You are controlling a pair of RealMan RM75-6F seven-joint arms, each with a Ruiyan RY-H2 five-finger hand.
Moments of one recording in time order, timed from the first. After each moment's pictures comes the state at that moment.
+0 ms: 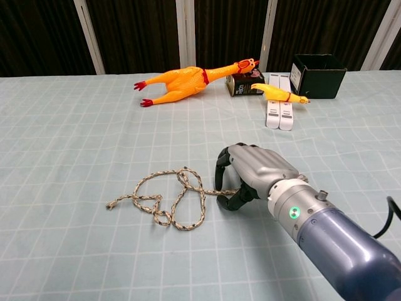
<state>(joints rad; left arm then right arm) -0.09 -1.13 0.08 -1.66 1.71 1.50 0.02 0.62 -2.04 0.24 -1.39 -0.99 1.17 -0.61</state>
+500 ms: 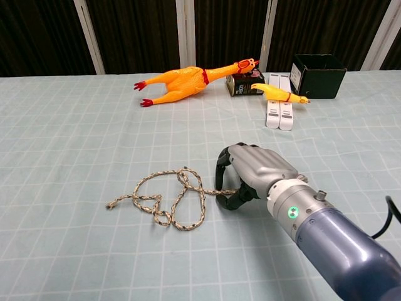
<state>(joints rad) -0.09 -1.13 0.08 -1.66 1.71 1.50 0.02 0.62 -2.05 0.25 -1.38 -0.99 1.17 -0.61</state>
